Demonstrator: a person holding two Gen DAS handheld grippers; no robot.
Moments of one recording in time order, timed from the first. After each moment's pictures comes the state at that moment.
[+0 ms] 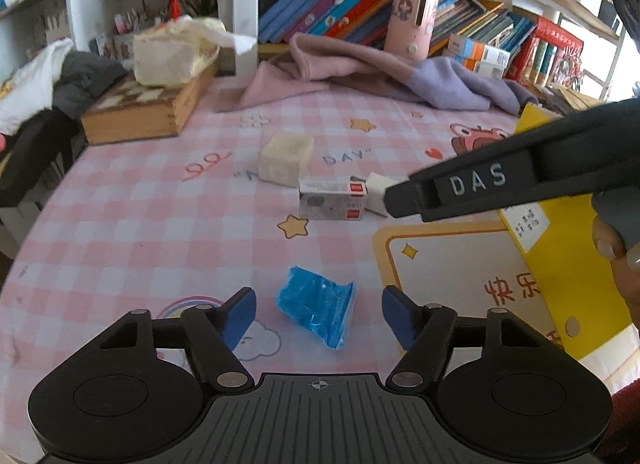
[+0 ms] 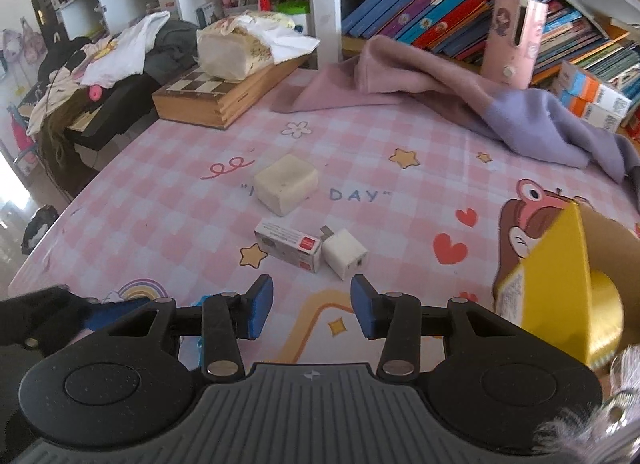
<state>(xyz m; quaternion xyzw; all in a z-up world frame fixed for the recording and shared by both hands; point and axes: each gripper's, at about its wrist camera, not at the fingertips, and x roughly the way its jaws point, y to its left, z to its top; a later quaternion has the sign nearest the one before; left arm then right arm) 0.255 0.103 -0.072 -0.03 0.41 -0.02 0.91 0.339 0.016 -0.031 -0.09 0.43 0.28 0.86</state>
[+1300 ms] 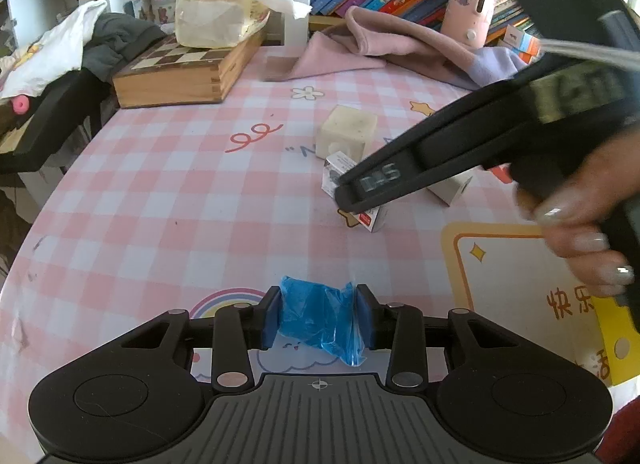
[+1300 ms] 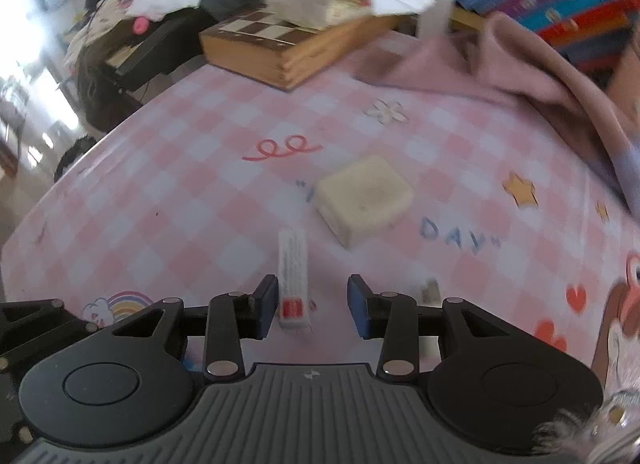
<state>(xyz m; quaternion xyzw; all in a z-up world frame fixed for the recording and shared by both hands) 0.273 0.131 -0.088 -0.05 0.44 0.04 0.90 0.397 0.096 -0.078 -0.17 0.45 0.38 0.79</state>
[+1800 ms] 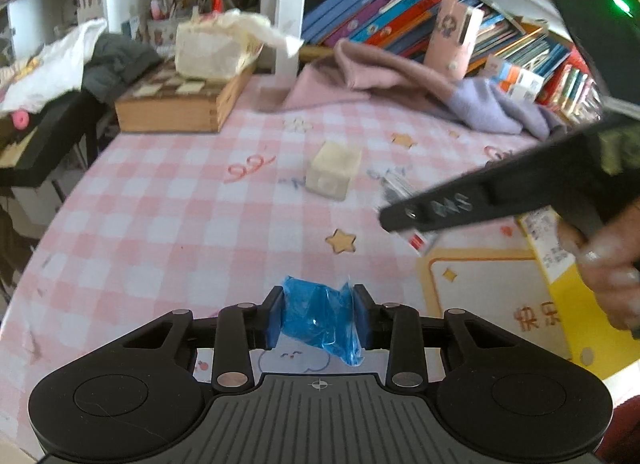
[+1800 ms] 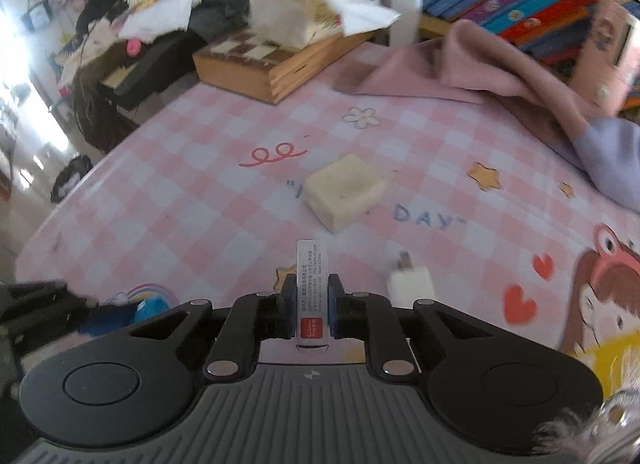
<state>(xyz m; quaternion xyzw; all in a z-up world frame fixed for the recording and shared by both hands) 0.256 0.136 -0.057 -0.07 0.40 0.01 0.91 0.371 0.054 -0.044 -0.13 0.45 0.35 0.81</state>
